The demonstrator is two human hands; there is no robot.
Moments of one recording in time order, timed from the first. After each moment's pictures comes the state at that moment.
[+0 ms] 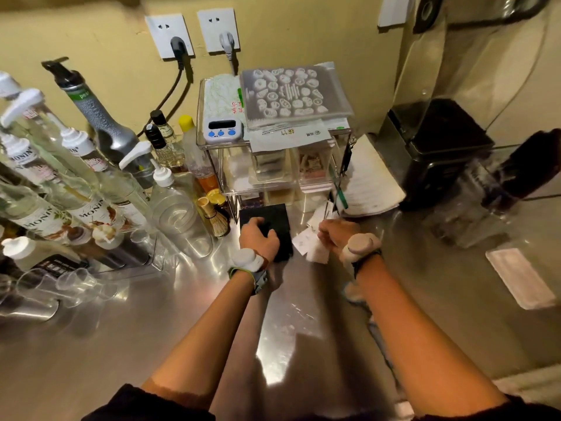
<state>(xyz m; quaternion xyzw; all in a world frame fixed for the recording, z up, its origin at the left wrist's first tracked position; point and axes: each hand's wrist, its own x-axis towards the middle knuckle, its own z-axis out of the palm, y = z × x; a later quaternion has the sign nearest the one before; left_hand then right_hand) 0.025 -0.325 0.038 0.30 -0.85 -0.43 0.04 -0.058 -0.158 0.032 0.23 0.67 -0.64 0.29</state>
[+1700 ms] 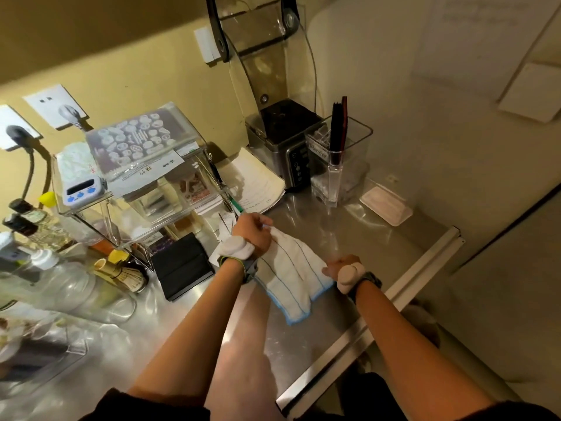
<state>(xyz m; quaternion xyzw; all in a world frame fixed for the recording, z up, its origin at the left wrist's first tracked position) 0.006 -0.146 0.089 0.03 -0.93 -0.37 -0.05 0.067 0.056 -0.003 0.27 0.82 -0.45 0.24</state>
